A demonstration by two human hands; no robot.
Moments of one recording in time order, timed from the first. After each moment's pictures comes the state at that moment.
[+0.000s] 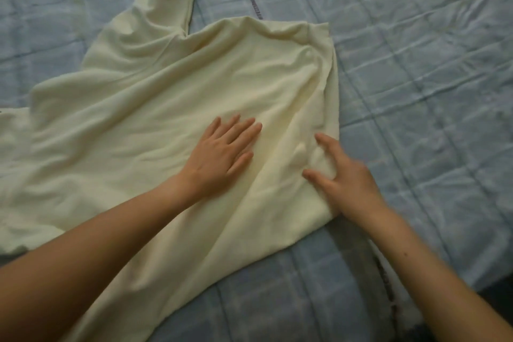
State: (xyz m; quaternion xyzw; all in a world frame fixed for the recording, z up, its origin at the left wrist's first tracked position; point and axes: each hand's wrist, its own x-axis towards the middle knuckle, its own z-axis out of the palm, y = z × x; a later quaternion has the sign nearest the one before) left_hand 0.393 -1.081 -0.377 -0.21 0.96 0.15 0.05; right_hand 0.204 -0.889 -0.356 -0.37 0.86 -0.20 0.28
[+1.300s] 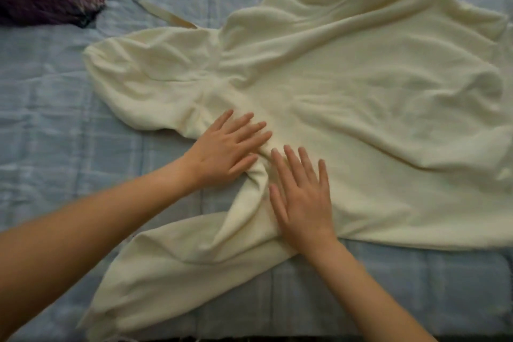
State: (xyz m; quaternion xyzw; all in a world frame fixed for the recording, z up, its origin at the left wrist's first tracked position) left_hand 0.671 -1.075 -0.338 -0.27 0.95 0.09 0.12; right_hand 0.516 -0.923 -0.362 -0.64 0.74 -0.15 0.15
